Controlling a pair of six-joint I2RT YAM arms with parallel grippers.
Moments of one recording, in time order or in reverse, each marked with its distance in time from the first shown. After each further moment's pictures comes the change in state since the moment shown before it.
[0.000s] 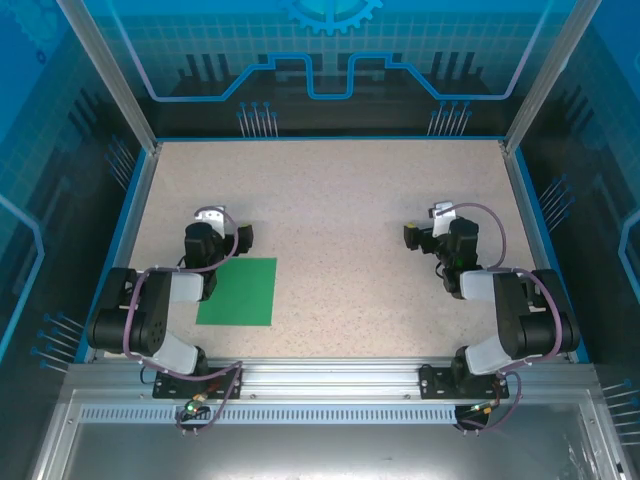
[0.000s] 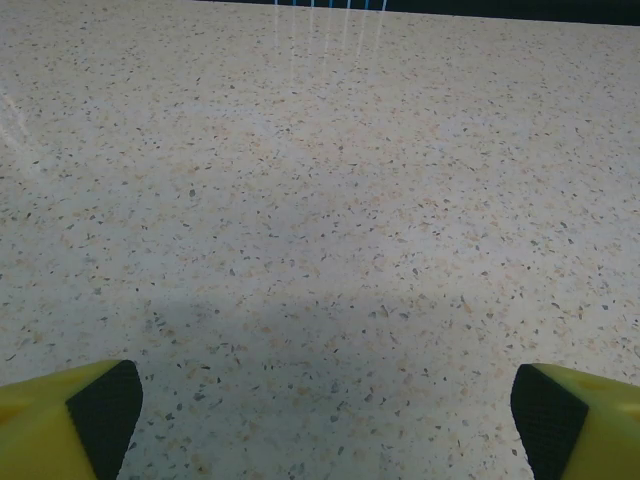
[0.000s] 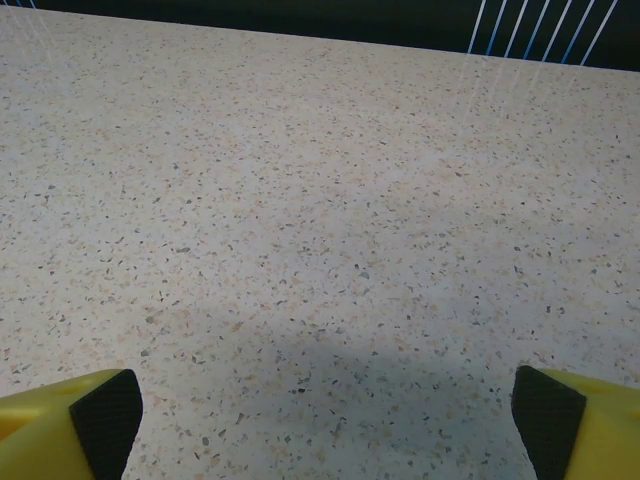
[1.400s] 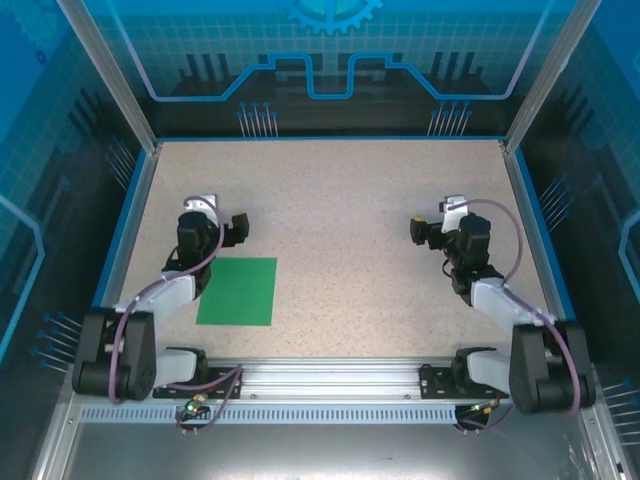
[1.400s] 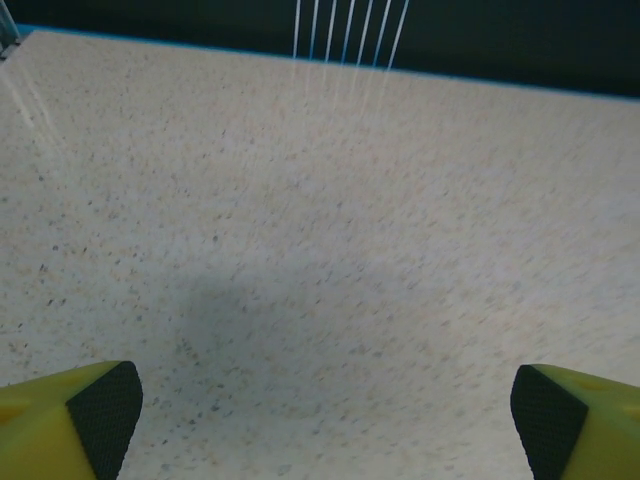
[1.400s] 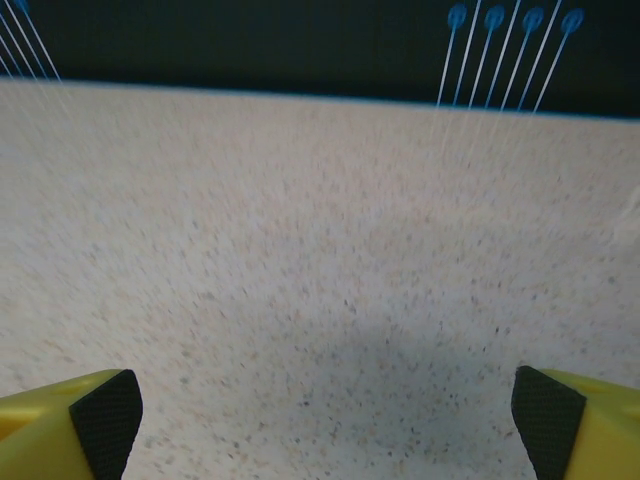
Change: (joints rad) left arm -0.034 -0.285 0.132 -0.418 -0.056 -0.100; right arm 0.002 -0.353 0.035 -0.326 0.019 0.068
